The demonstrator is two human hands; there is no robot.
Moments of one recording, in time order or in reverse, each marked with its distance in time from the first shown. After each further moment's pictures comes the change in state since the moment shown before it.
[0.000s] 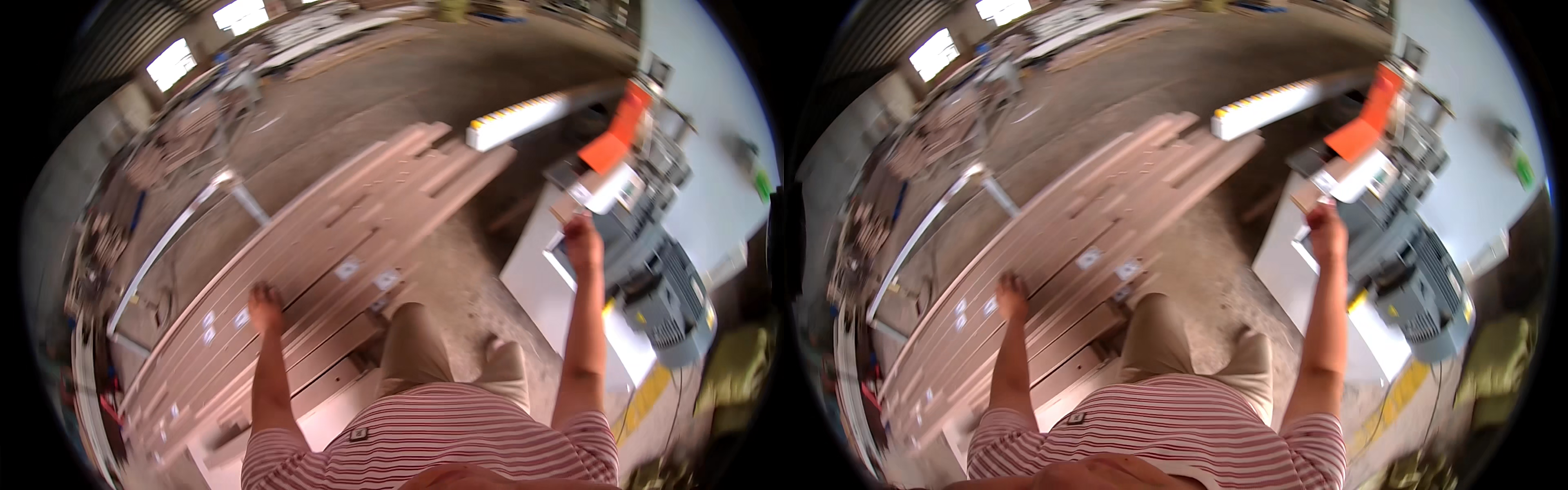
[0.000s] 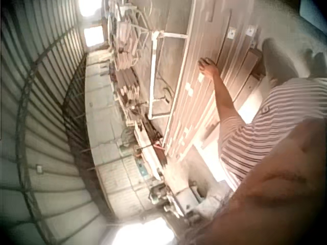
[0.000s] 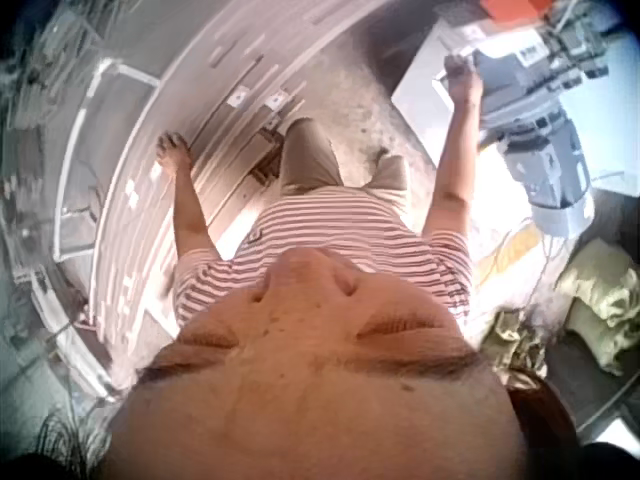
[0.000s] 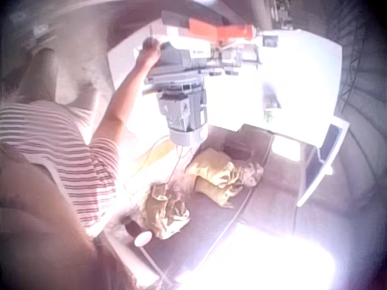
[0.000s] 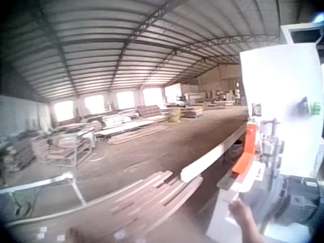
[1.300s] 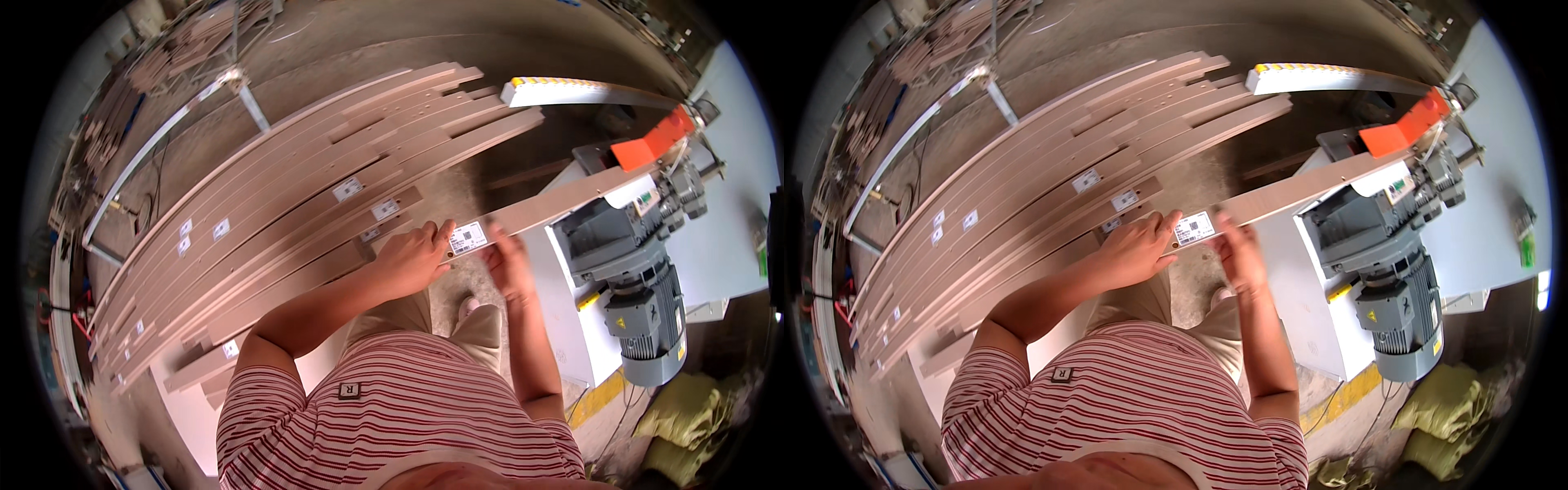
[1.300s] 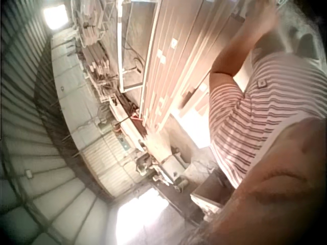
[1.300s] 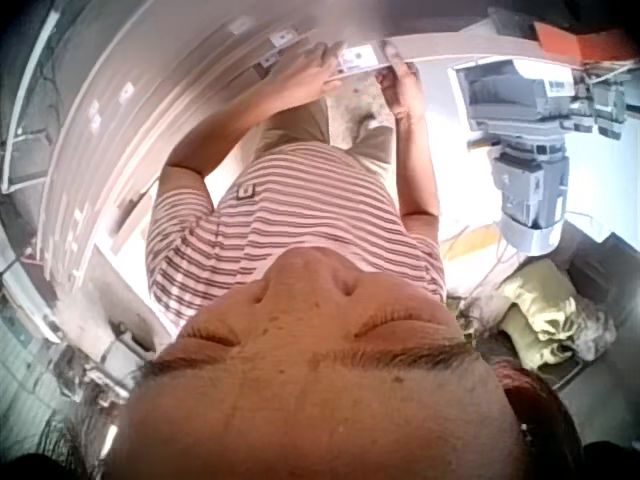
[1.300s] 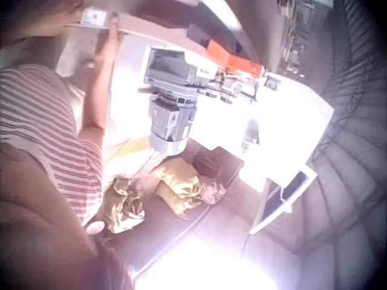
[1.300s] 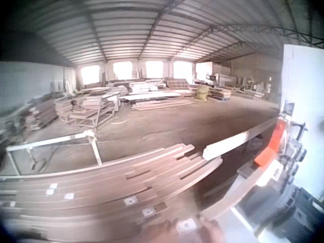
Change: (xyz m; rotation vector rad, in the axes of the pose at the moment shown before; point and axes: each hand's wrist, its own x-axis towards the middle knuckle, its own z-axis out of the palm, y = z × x) left_hand -0.113 0.304 -0.201 -0.511 -0.535 0.951; right_hand -0.174 0.088 0.143 -0.255 -0.221 0.434
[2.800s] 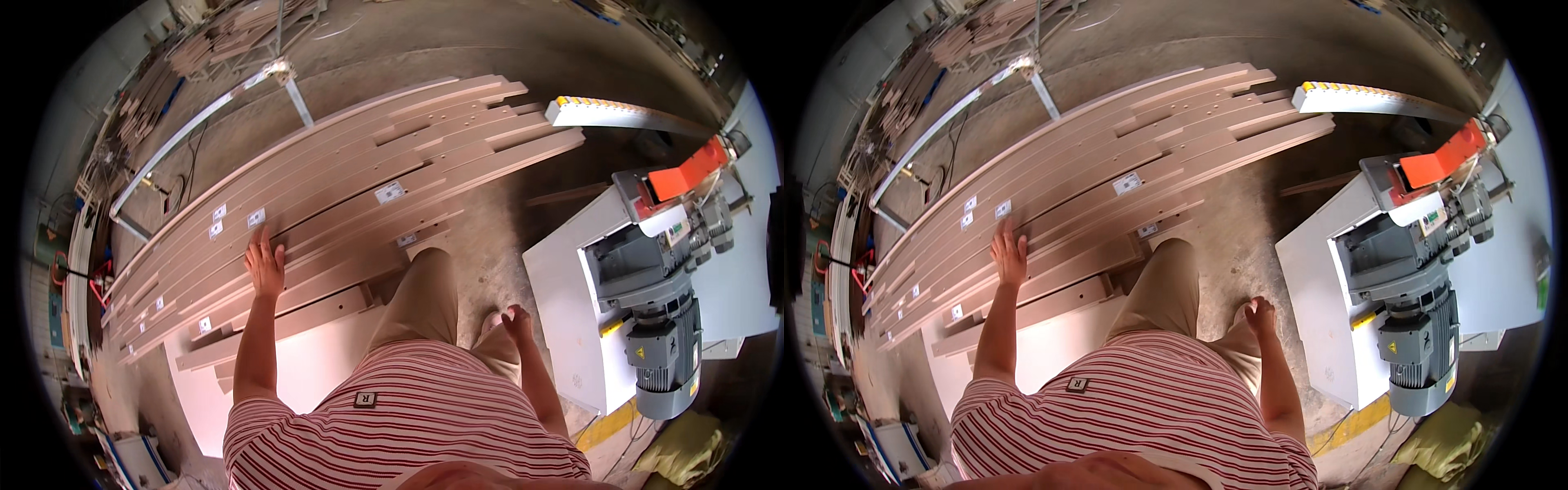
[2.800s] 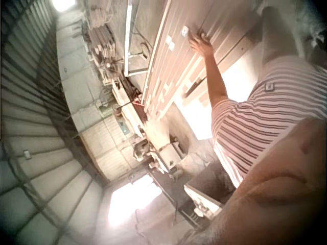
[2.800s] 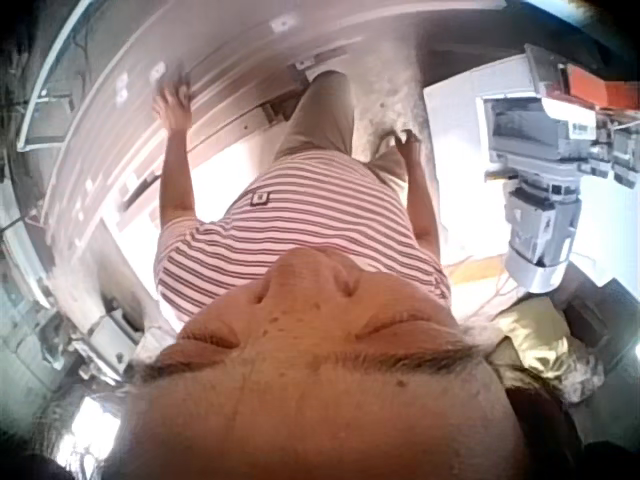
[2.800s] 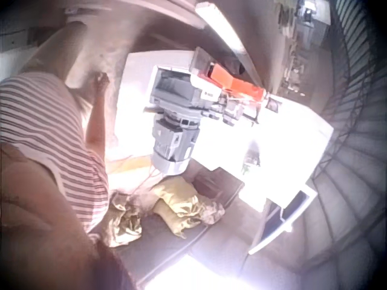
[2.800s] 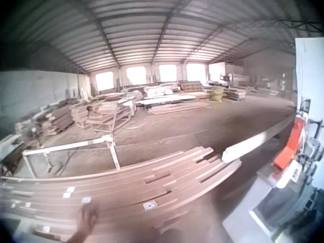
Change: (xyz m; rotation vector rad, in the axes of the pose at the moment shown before) left_hand -0.267 -0.241 0.027 0.530 0.596 -0.783; right_hand 0.003 0.202 -0.238 -1.555 0.012 -0.261
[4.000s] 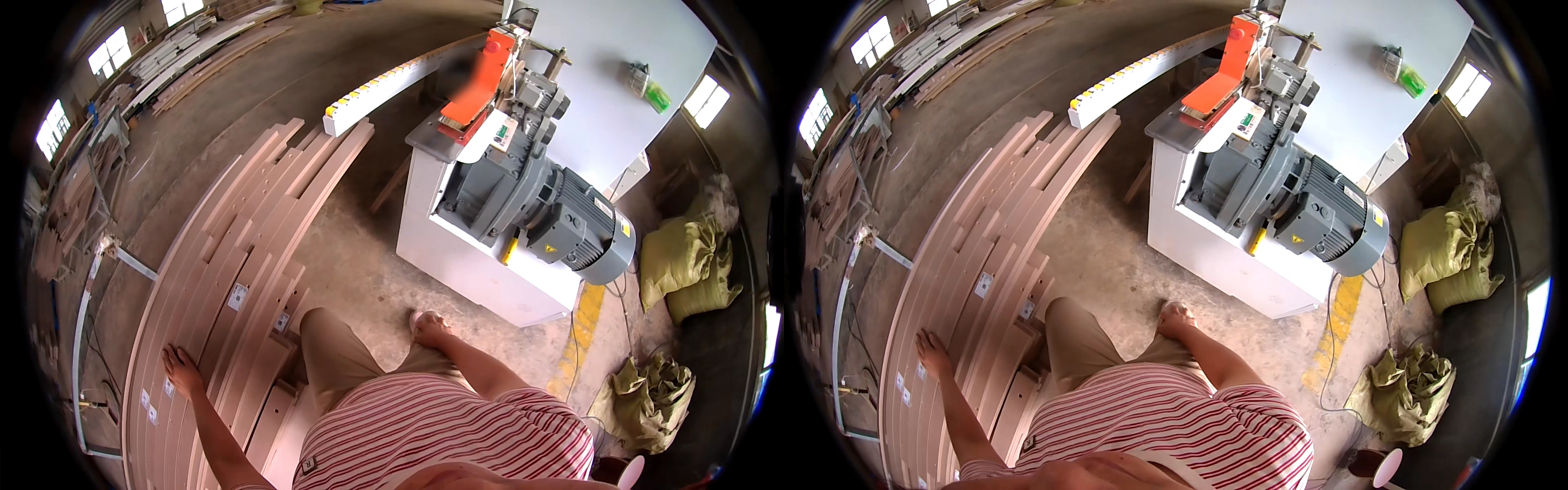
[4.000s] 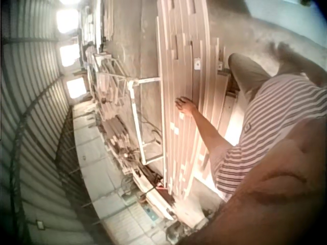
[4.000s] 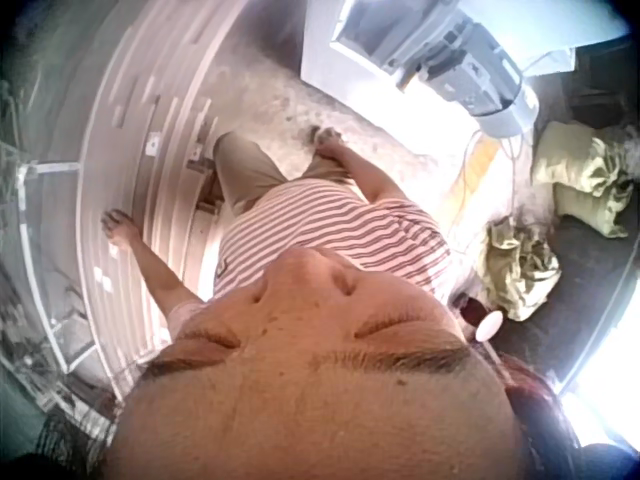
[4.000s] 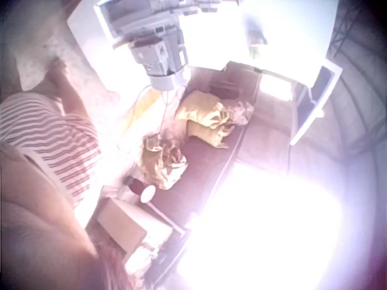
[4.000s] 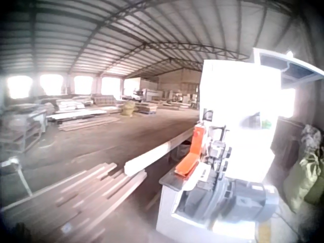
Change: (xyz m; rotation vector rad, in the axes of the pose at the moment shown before) left_hand 0.101 0.015 0.079 0.165 -0.218 -0.188; right_hand -0.046 -0.027 -0.004 -0.070 -0.421 0.641
